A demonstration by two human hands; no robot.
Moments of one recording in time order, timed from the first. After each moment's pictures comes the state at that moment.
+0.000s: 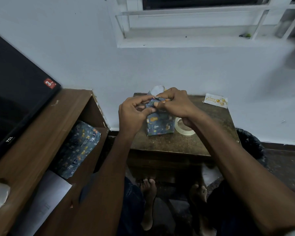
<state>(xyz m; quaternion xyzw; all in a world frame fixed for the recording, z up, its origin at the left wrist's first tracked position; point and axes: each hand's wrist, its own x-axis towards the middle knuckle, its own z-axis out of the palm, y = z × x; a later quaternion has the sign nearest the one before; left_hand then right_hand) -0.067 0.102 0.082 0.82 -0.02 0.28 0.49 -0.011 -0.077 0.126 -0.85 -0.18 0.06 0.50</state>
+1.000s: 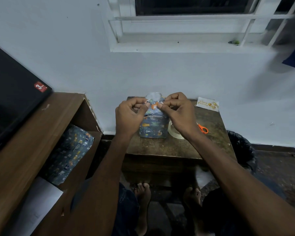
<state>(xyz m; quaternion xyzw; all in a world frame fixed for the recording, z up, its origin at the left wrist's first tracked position) -0.065 0.085 0.093 0.82 0.00 0.29 0.50 -0.029 -0.102 0.096 -0.79 -0.17 -0.12 0.58</state>
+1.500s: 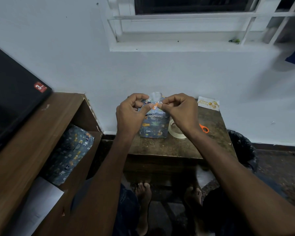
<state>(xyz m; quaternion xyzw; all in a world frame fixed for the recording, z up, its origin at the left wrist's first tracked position) -0.065 0.080 0.096 0.81 0.01 0.28 0.51 -0.027 -0.103 0.102 -0.78 -0.11 -0.14 0.60</state>
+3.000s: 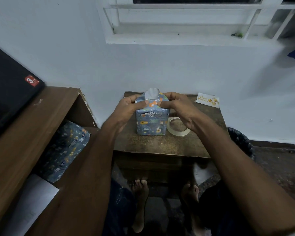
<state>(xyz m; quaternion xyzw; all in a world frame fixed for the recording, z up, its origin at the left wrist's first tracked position) -0.037 0.106 0.089 0.71 0.03 -0.04 0.70 -0.005 -0.111 0.109 -0.73 -0.05 0.18 0.66</state>
